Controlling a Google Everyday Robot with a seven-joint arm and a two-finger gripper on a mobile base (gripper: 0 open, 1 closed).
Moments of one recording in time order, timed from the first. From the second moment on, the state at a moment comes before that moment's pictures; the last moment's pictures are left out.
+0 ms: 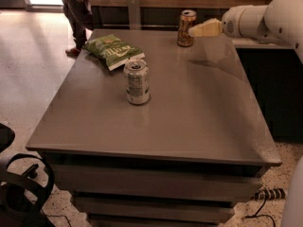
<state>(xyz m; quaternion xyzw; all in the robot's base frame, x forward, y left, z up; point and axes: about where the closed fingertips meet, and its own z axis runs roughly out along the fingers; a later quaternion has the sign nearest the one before) 0.821 -0.218 0.926 -0.27 0.77 0.11 0.57</state>
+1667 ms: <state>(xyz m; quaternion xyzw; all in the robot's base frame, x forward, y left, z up) 0.880 -0.174 0.914 -0.29 0.74 0.17 0.58</state>
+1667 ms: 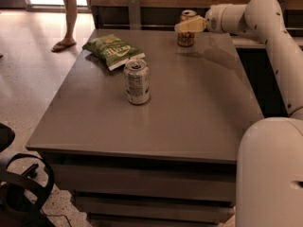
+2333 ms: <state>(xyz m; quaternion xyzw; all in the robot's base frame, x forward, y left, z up) 0.887 -0.167 0.895 -0.28 0.75 0.18 0.56</state>
